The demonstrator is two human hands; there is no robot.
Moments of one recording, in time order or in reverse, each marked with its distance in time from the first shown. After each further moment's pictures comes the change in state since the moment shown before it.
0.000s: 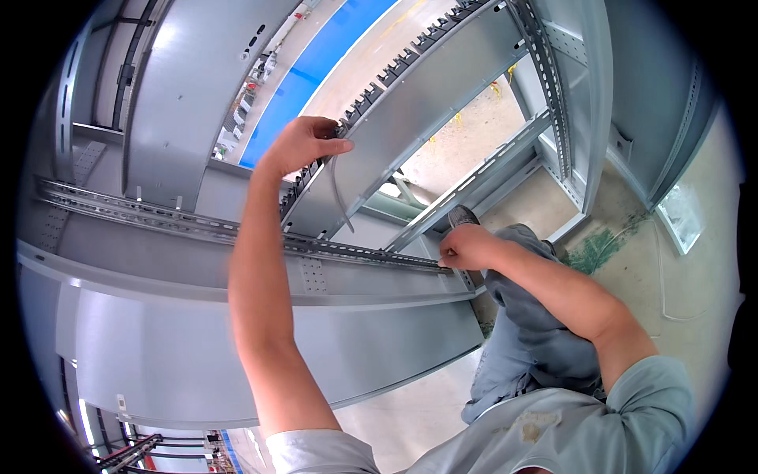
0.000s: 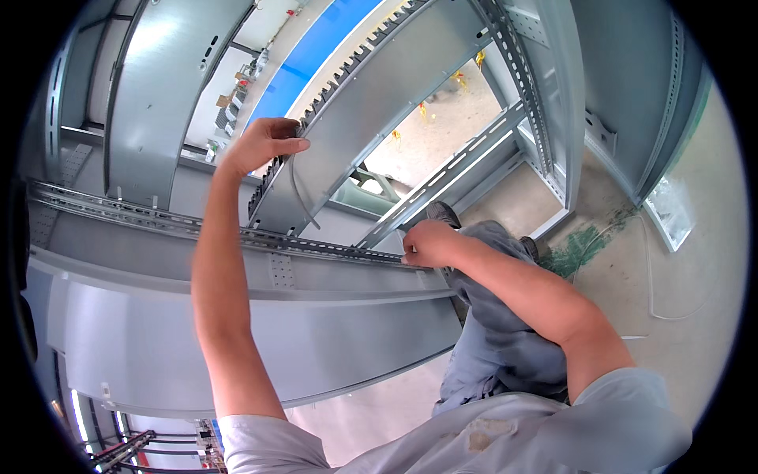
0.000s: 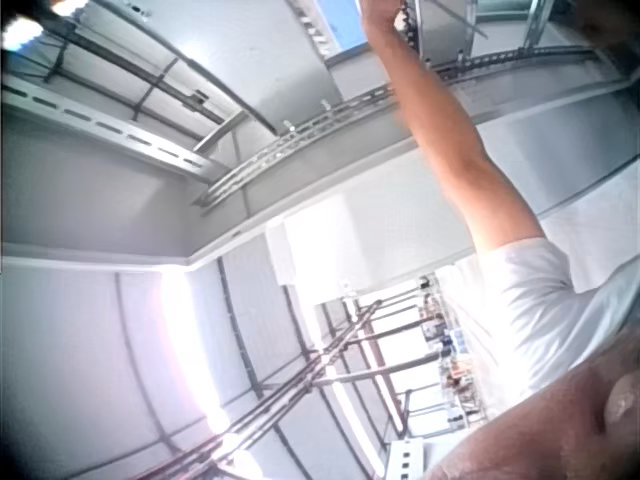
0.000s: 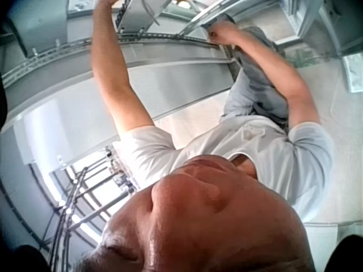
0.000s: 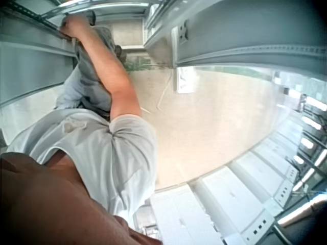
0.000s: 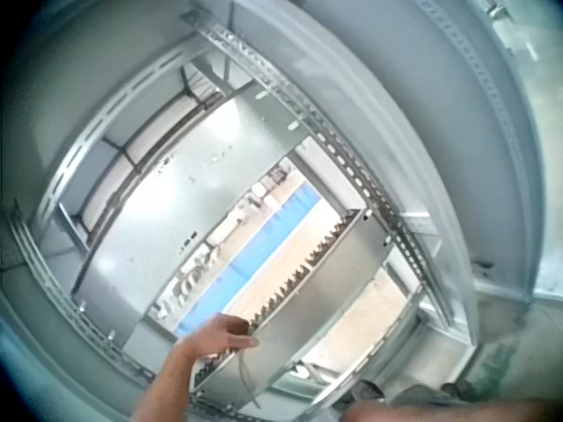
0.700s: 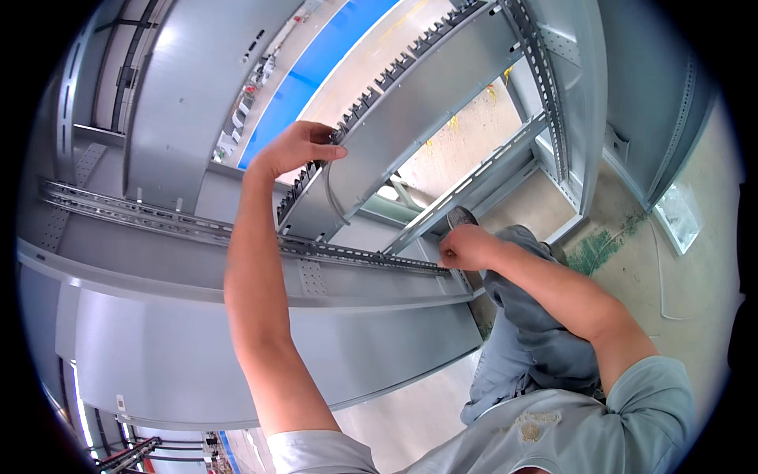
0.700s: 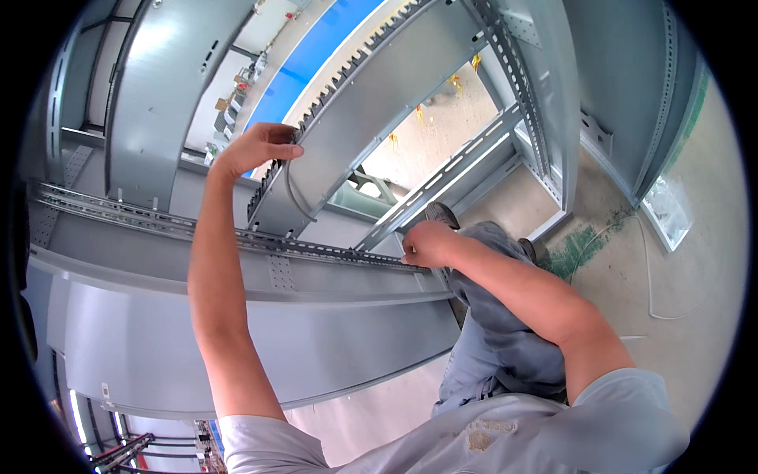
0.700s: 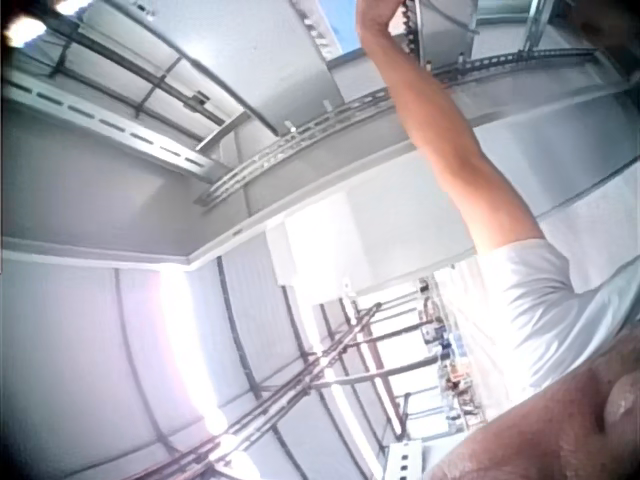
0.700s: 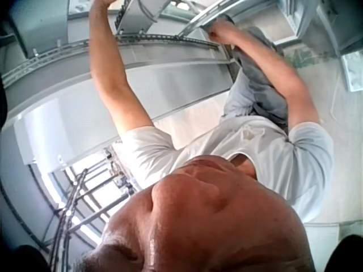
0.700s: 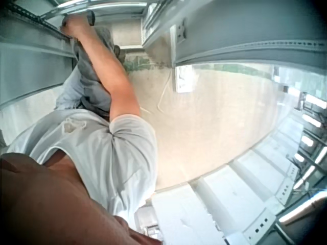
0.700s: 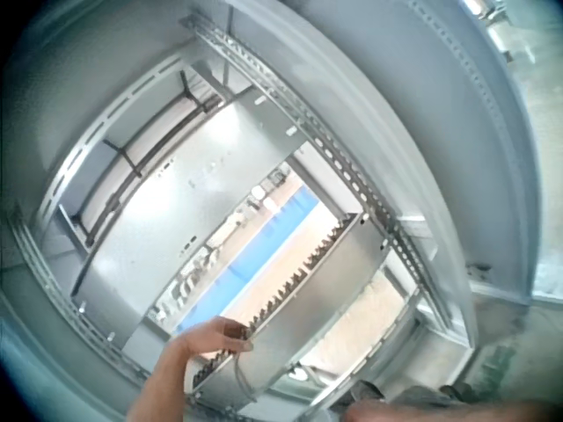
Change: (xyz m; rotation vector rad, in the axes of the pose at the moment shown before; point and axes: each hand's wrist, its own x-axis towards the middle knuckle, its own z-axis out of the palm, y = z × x) left_hand -0.003 0.008 -0.011 -0.082 -0.150 -0.046; right_hand -0.002 0.000 -0.008 -0.031 0.001 0.008
